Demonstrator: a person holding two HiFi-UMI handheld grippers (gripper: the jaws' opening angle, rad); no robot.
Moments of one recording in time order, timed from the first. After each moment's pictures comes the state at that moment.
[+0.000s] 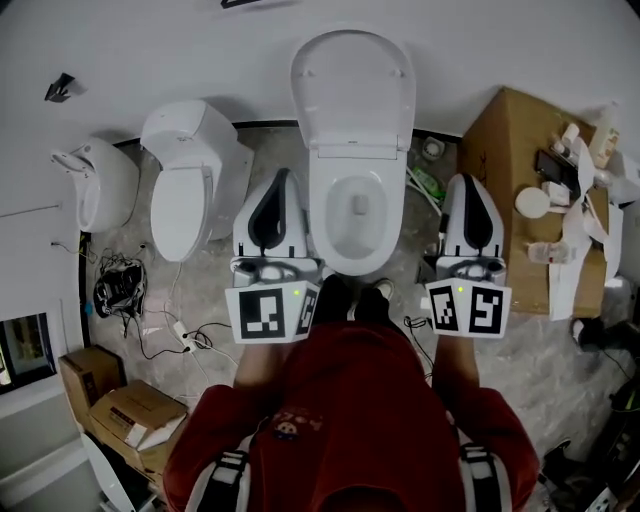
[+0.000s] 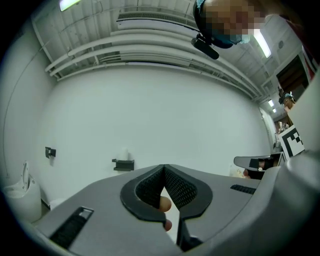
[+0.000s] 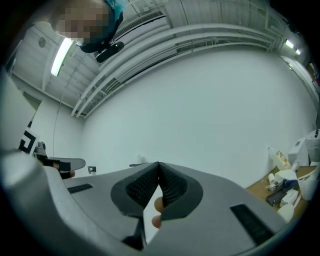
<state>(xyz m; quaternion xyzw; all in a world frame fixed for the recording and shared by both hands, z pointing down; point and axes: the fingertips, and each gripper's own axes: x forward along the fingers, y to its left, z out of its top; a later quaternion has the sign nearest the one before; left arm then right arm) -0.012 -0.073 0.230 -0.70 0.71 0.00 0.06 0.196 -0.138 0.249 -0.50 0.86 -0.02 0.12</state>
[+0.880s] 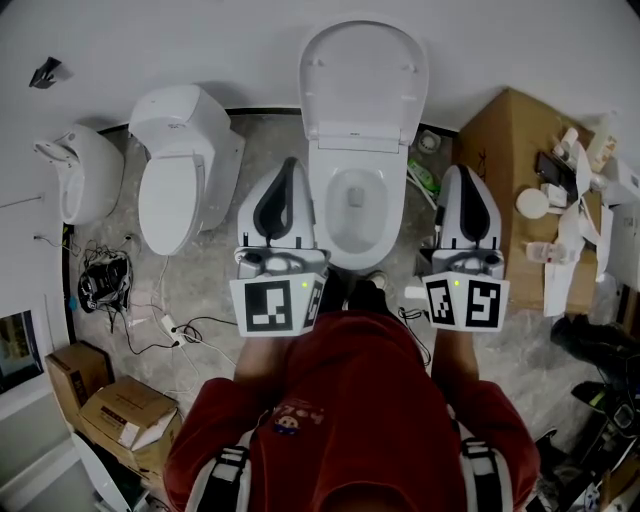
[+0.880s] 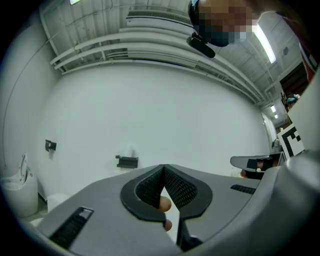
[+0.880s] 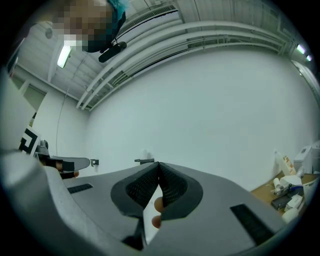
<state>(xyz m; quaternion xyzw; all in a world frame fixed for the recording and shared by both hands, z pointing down) -0.061 -0.078 0.244 -0.70 0.71 0.02 0.04 0.131 -0.139 0.249 -0.48 0.87 0.00 0.09</state>
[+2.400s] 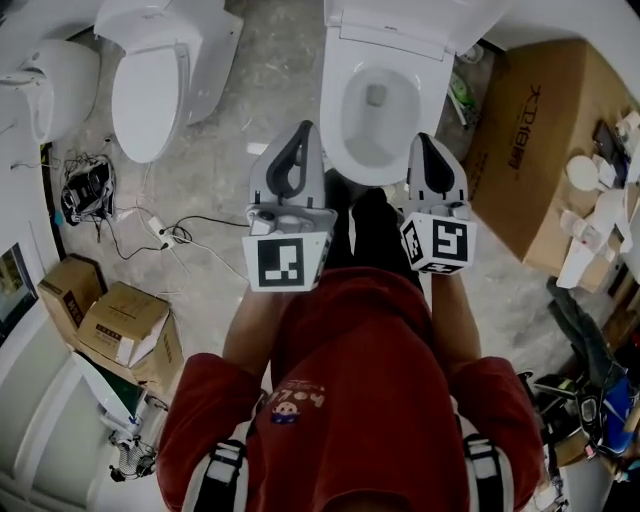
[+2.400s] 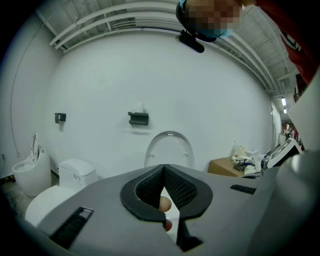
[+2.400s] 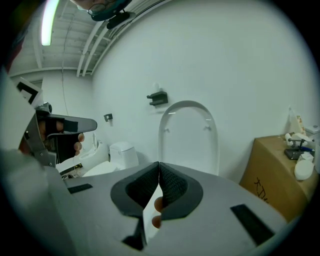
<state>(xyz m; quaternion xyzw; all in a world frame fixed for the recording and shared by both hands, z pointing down) -0.102 -0.071 0.442 -0.67 0.73 -0.05 -0.10 0.045 -0.121 0.527 -0.40 0.89 -0.14 -0.15</state>
